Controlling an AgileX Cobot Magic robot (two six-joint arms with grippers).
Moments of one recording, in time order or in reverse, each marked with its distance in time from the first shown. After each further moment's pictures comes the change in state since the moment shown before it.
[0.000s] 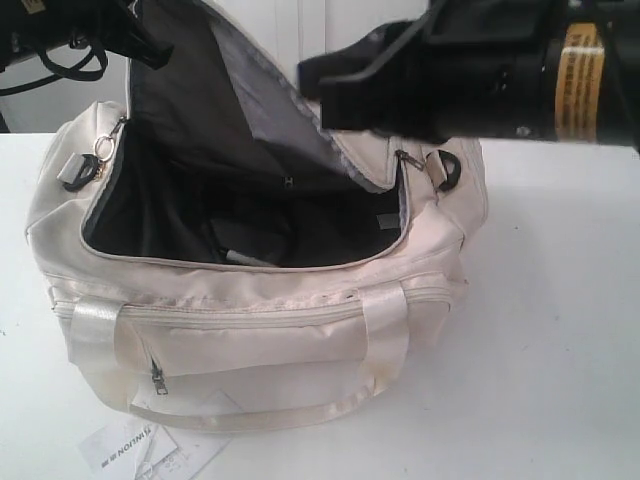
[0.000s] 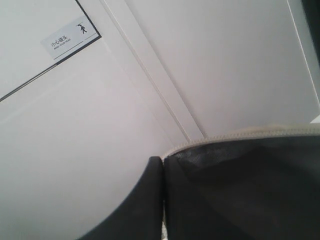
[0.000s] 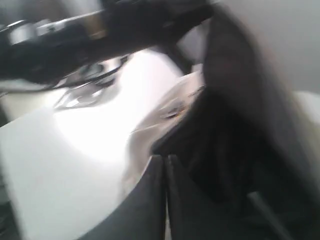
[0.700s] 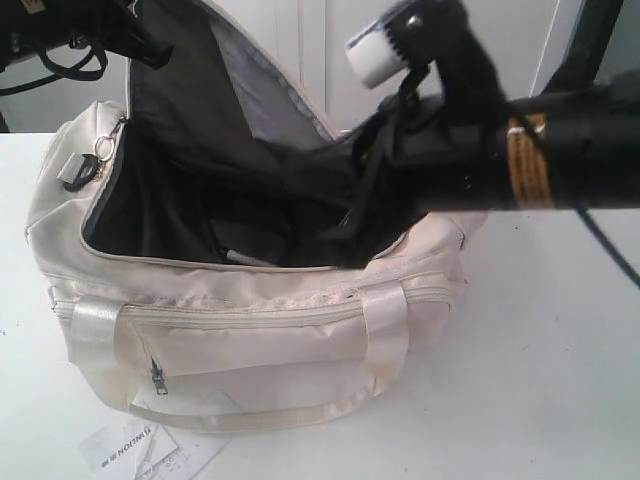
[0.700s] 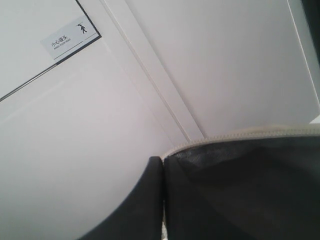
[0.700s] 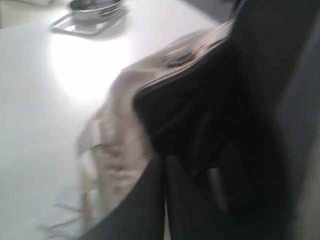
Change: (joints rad) left arm 0.000 0.000 0.000 0.000 0.000 0.000; right arm 0.000 0.060 0.067 -0.019 -0.051 -0.342
